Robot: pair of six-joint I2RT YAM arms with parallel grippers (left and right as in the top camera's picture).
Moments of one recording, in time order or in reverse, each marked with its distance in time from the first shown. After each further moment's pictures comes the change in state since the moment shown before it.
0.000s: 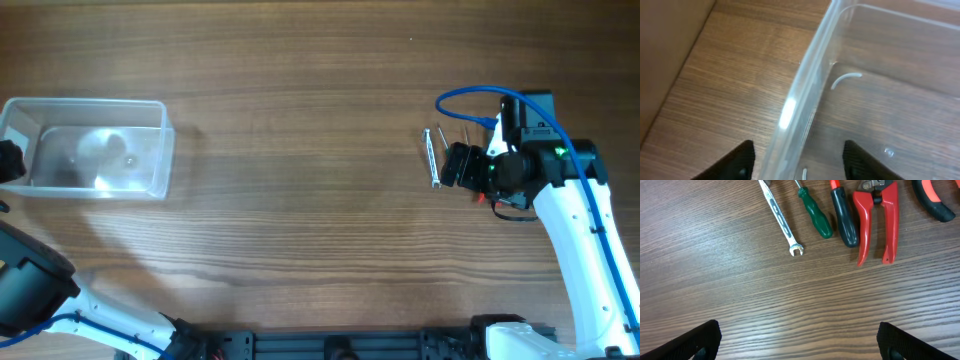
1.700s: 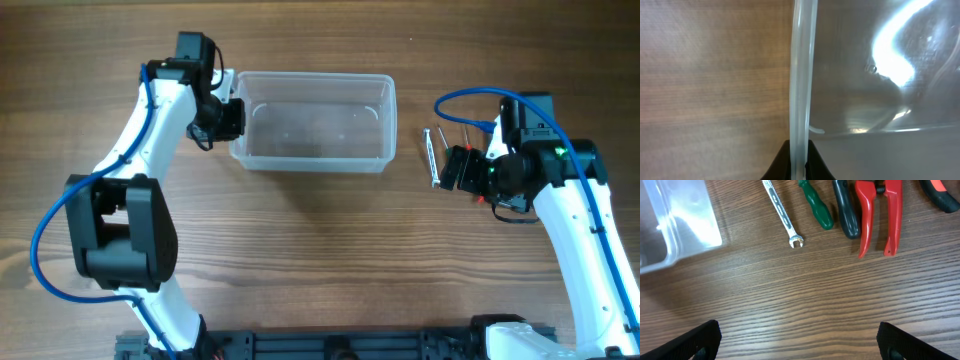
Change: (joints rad) left arm -0.994 -0.080 0.055 -0.626 -0.154 -0.612; right arm 0.000 0.000 0.000 -0.029 -0.012 -0.008
